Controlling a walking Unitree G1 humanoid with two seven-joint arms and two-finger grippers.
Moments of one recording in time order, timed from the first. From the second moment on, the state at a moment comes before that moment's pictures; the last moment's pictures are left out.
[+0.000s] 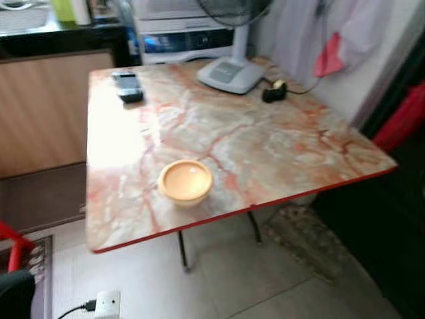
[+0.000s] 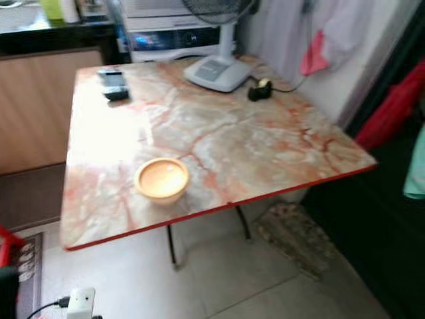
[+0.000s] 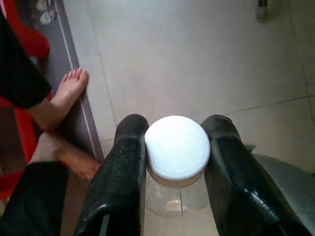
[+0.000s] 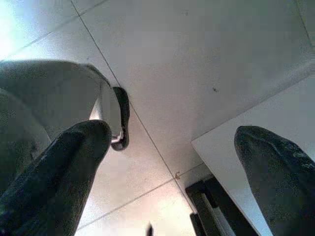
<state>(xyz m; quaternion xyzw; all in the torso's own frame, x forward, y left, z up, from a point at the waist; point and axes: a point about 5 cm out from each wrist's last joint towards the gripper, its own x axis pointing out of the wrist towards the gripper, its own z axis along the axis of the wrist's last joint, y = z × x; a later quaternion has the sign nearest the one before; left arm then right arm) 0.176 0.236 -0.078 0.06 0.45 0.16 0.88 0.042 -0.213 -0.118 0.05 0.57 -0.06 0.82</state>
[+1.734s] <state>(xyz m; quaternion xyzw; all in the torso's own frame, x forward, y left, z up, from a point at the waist) 0.172 0.221 -0.083 0.08 0.47 0.11 0.87 0.040 -0.212 -0.119 0.05 0.59 -0.06 0.81</state>
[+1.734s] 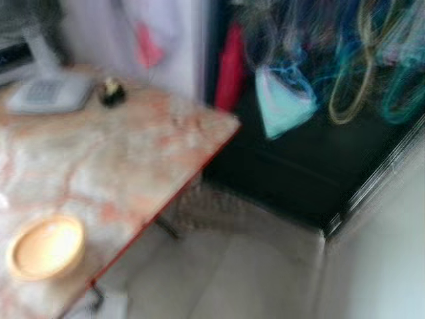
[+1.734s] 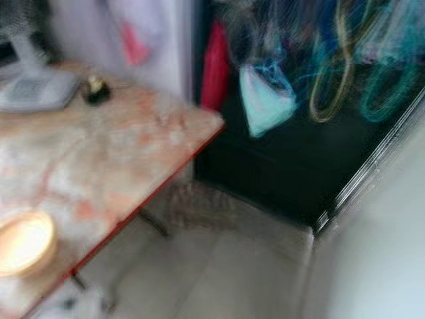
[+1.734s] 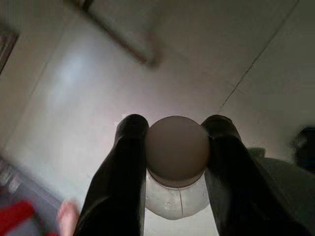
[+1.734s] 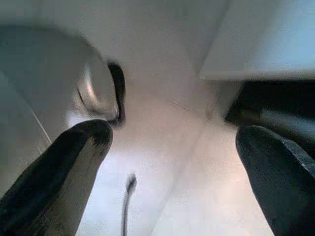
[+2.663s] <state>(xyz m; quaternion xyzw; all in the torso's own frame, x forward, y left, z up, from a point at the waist) 0.159 0.229 -0.088 0.08 0.49 0.11 0.86 0.040 -0.206 -0.120 0.05 0.59 -0.06 0.81</state>
